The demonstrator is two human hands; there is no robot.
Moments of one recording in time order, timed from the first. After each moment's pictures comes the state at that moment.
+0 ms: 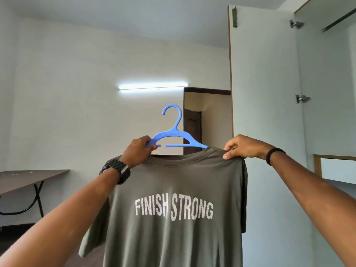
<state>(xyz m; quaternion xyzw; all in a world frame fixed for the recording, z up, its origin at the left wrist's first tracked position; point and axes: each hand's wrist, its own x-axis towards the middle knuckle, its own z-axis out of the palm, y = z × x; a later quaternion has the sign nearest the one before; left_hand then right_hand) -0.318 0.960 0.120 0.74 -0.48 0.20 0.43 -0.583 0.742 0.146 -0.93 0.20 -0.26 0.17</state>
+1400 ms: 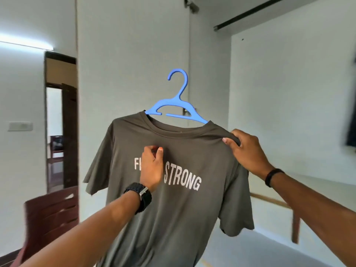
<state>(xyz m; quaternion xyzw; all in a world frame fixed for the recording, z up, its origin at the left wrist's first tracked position) -0.586 0.312 0.264 0.50 -0.53 -0.11 0.67 -0.837 0.305 0.313 -0.73 0.40 -0.55 -0.03</state>
